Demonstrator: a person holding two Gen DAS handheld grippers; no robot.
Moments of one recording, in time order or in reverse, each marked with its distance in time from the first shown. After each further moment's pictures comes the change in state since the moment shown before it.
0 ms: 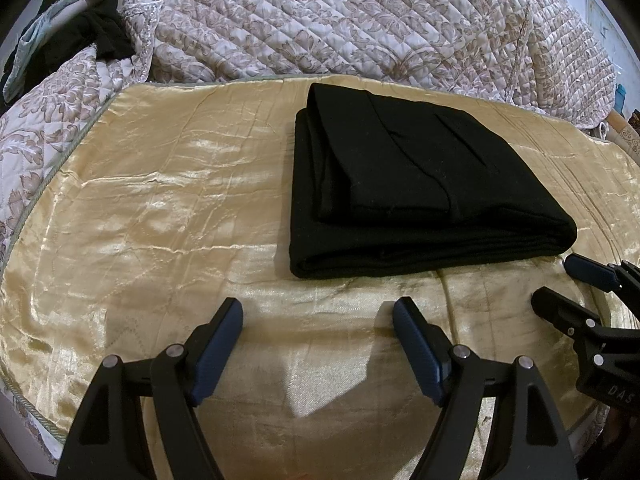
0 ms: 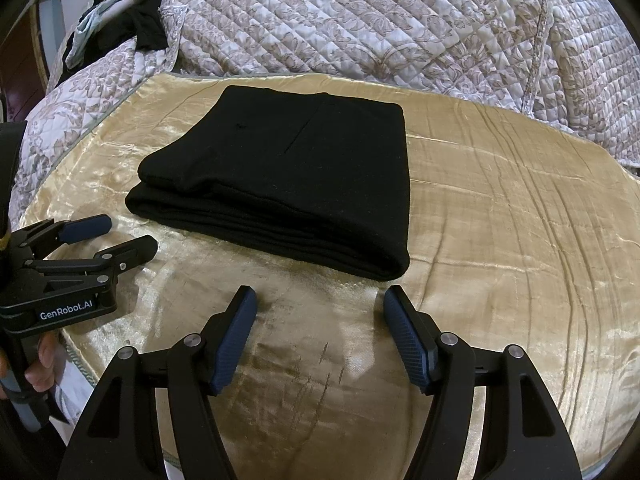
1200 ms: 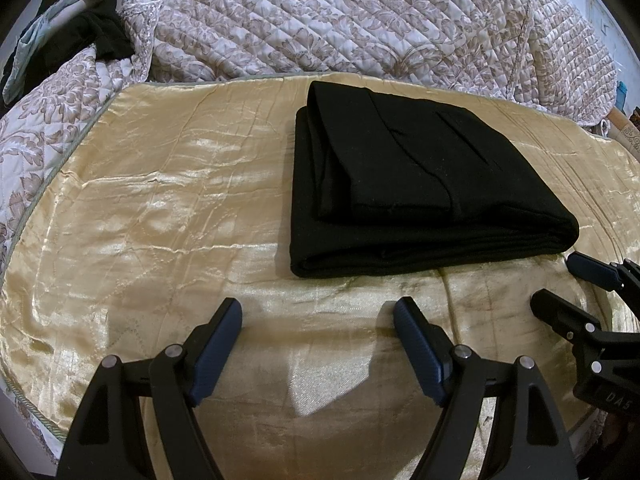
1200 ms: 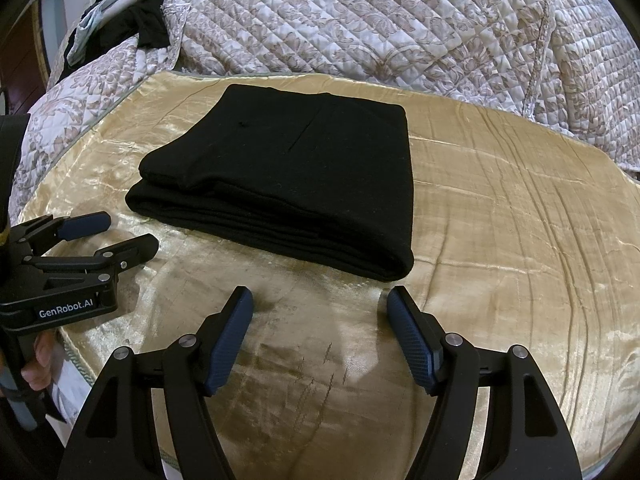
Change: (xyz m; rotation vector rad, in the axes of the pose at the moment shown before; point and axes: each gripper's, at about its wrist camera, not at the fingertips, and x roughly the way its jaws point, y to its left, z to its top) left arm 0.001 0.000 0.000 0.005 0.002 0.003; right arm 0.001 0.003 0.000 -0.003 -0.002 -0.006
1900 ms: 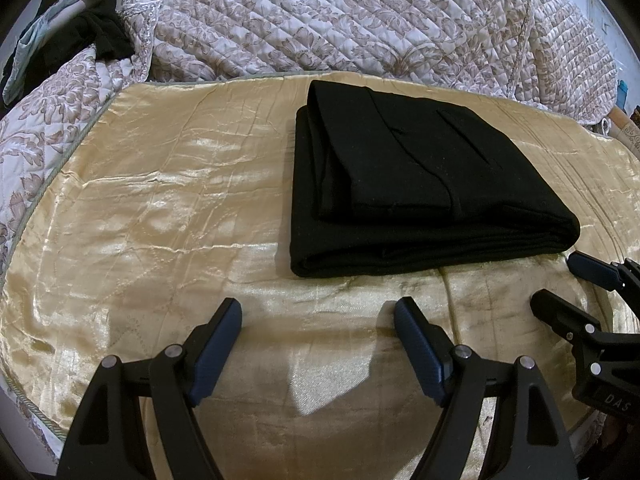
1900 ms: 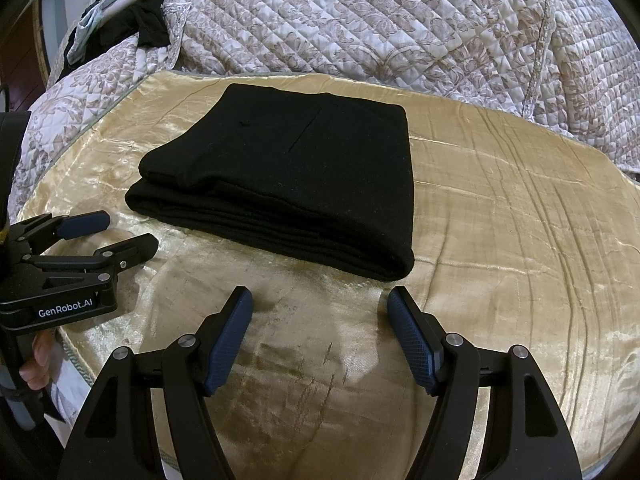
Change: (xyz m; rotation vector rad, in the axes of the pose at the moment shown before) left arm 0.000 0.000 0.000 0.002 0.002 0.001; right arm 0.001 0.000 0.000 -0.001 -0.001 -0.003
